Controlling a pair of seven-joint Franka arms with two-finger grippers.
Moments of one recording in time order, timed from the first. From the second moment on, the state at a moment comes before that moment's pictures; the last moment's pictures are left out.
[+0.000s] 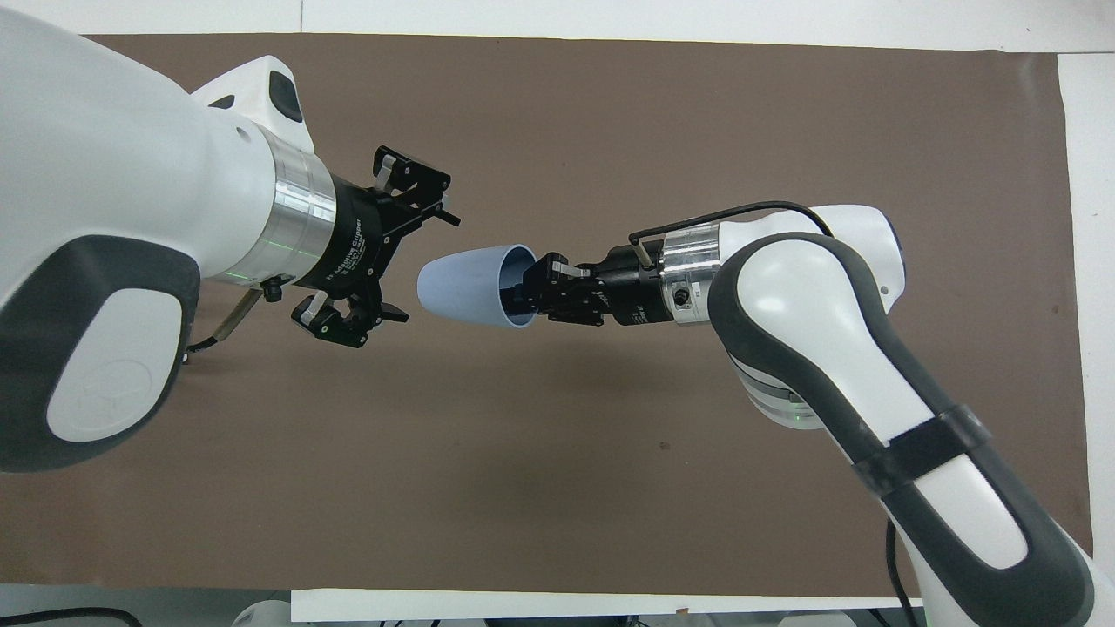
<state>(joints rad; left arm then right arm) -0.59 0.04 0.04 -1.57 -0.30 1.75 -1.49 0.25 0.11 0.19 -2.02 1.35 2.10 -0.12</state>
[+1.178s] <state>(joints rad) -0.65 0.05 0.03 -1.83 -0.35 2.09 -1.99 0.25 0.11 0.18 -2.02 1.35 2.12 -0.11</state>
